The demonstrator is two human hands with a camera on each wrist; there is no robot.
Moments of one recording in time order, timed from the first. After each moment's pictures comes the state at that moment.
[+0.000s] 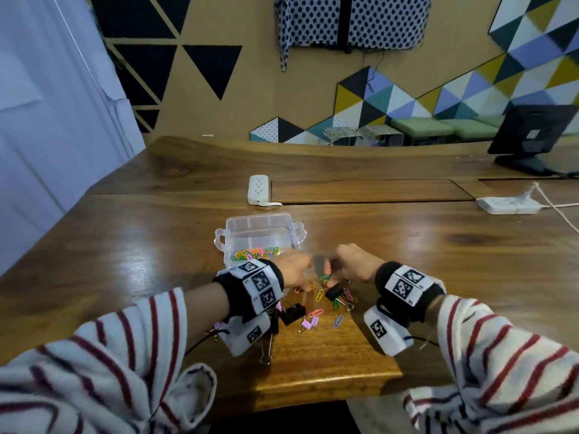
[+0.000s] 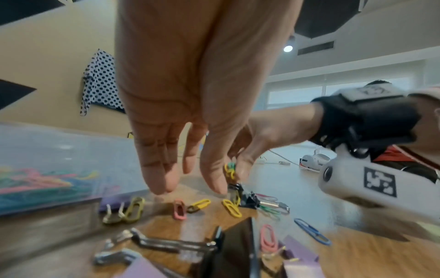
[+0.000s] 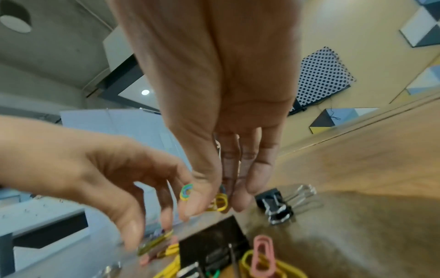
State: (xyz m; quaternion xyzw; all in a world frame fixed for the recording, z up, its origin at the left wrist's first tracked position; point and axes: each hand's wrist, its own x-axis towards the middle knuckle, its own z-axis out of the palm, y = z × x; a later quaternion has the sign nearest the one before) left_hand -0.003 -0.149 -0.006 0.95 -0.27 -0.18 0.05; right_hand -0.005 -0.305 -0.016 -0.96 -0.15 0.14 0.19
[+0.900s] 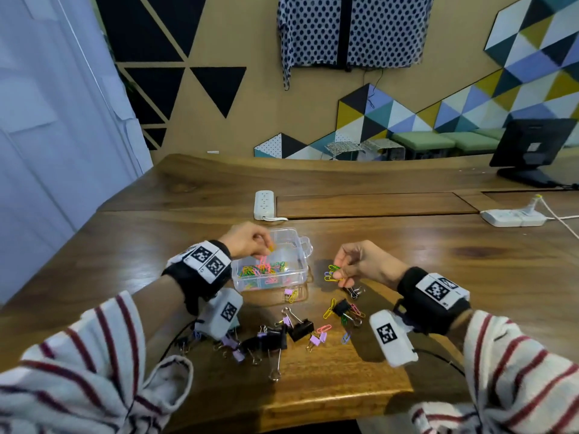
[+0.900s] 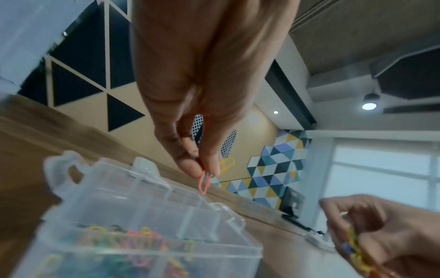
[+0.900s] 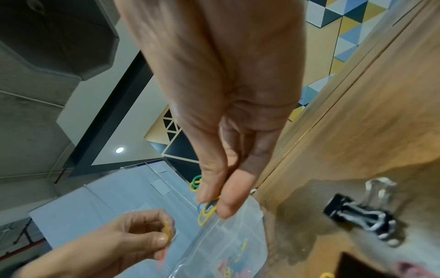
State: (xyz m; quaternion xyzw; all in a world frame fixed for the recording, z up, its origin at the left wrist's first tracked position) left_hand 0.047 -0.063 0.031 0.92 -0.14 -0.12 0.33; right_hand -0.013 -0.316 0.003 -0.81 -0.08 0.14 0.56
